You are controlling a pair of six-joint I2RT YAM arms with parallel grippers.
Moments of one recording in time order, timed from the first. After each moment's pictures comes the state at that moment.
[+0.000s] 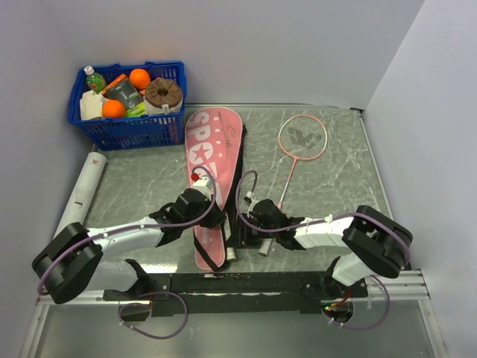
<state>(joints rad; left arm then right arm) -0.80 1.26 0.48 0.20 0.04 -0.67 0.94 1.46 0.45 0.36 -0.32 0.99</state>
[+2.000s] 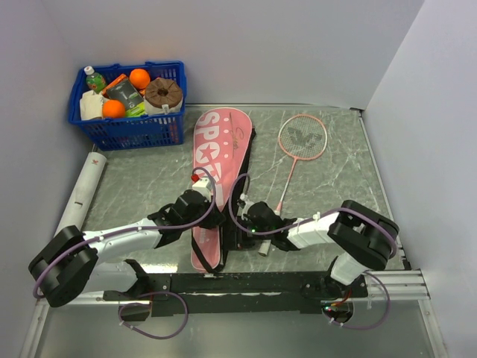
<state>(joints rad) -0.81 1.22 0.48 0.17 0.00 -0.65 0.98 1.57 0.48 0.46 -0.32 0.96</state>
